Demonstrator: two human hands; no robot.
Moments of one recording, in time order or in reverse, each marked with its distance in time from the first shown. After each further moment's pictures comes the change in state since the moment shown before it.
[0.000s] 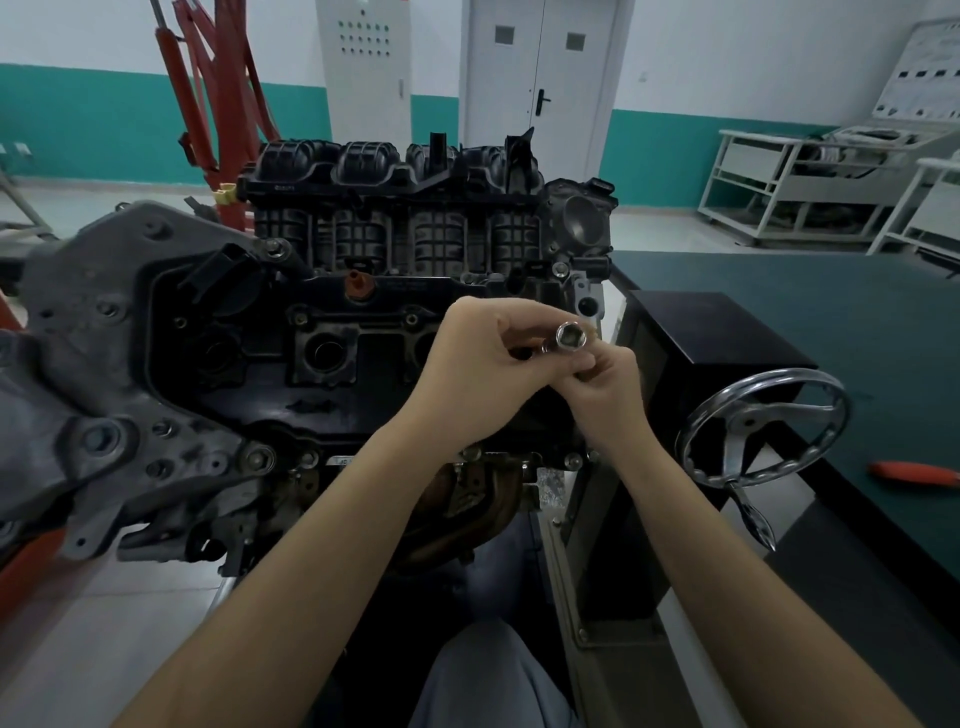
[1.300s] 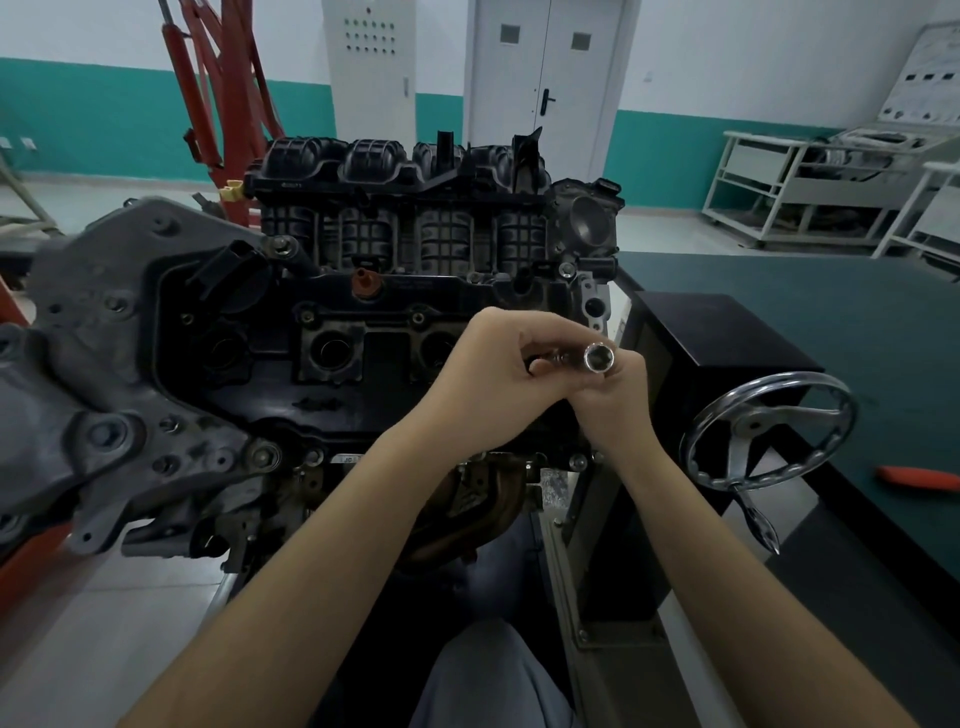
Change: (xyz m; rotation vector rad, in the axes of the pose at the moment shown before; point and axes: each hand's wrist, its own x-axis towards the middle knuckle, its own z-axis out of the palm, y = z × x) left_hand -0.002 0.002 0.000 0.028 -0.105 -0.023; right_hand 0.000 -0.003 0.002 0.044 0.002 -0.011
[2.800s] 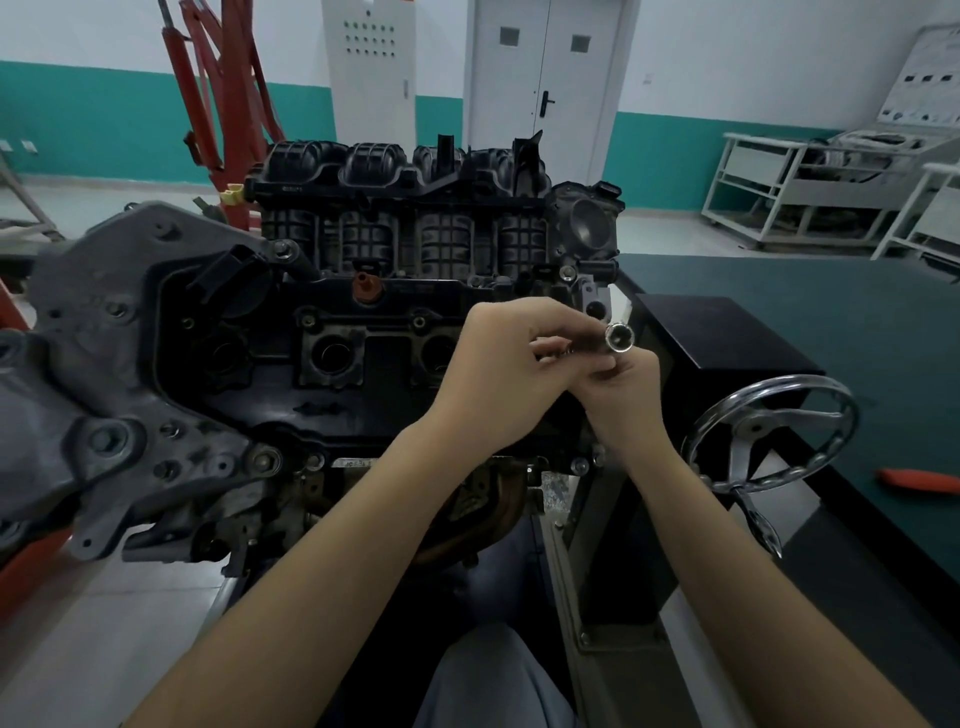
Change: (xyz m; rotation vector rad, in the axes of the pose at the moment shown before) left_hand 0.009 -0.006 0.008 0.056 0.171 0.075; right_hand 0.002 -0.010 -0.003 -0.034 0.022 0.009
